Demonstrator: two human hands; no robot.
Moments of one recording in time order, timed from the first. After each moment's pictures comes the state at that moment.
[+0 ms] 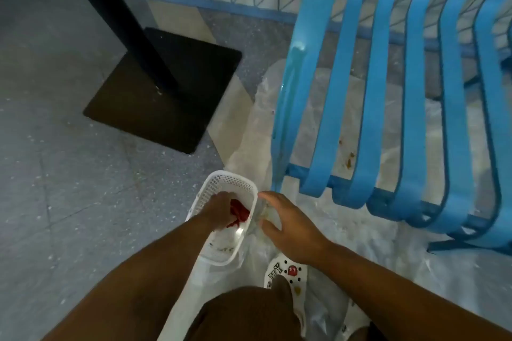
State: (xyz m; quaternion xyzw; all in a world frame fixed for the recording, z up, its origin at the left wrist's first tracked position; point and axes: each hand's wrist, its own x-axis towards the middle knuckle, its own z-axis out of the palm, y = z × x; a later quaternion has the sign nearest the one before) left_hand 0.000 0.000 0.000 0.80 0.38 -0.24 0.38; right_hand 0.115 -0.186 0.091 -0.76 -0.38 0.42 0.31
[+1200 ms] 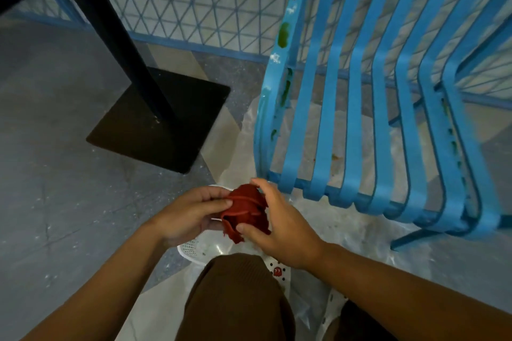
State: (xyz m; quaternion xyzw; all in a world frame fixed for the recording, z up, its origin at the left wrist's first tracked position) left_hand -0.031 -0.026 0.239 0.53 0.28 -0.11 0.79; right_hand 0.096 -0.212 0.218 -0.75 -0.46 0.30 0.37
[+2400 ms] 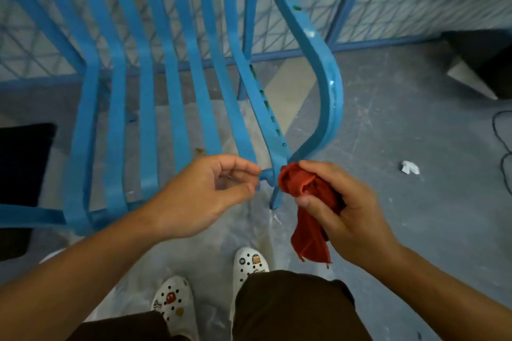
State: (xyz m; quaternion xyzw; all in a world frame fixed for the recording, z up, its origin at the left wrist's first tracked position) left_hand 0.195 -0.295 0.326 0.78 0.04 -0.17 0.60; right_hand 0.213 -0.543 0.300 -0.83 -0.28 -0.02 0.48
